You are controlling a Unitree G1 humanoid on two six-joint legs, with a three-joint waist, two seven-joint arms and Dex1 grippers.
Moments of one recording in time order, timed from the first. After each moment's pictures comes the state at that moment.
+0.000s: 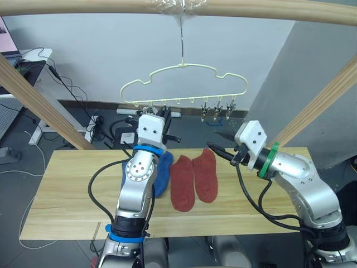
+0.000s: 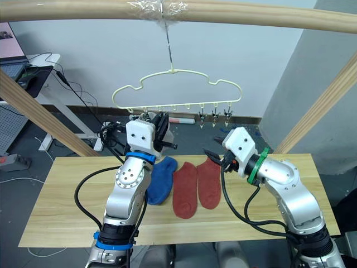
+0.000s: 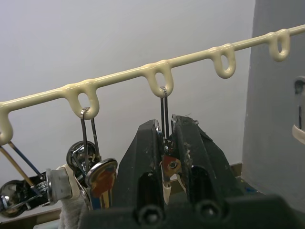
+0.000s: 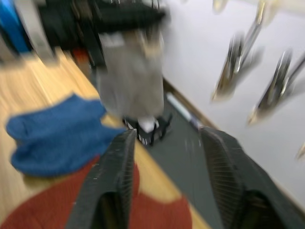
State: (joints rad) left arm -0.32 0.08 -0.05 -0.18 -0.04 0.13 -0.11; right arm -0.27 -0.48 0.17 -0.49 0.18 0.59 0.57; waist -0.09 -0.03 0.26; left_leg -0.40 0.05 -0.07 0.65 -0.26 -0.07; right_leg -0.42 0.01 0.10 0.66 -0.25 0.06
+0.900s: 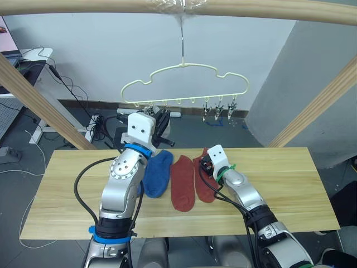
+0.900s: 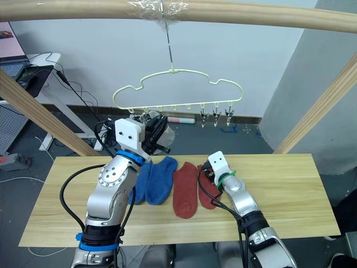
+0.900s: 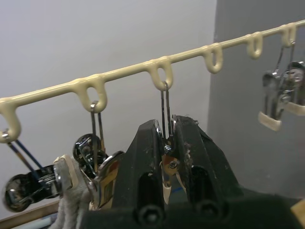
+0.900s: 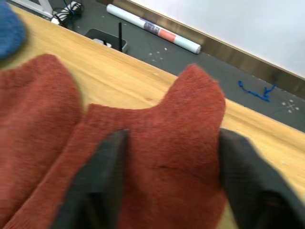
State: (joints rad) left arm -0.32 0.18 0.02 -0.25 -0.25 0.28 -0.31; right arm -0.43 -0.07 0.23 0.49 -0.06 0.21 0.20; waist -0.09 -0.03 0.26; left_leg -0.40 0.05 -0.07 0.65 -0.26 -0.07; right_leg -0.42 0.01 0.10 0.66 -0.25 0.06
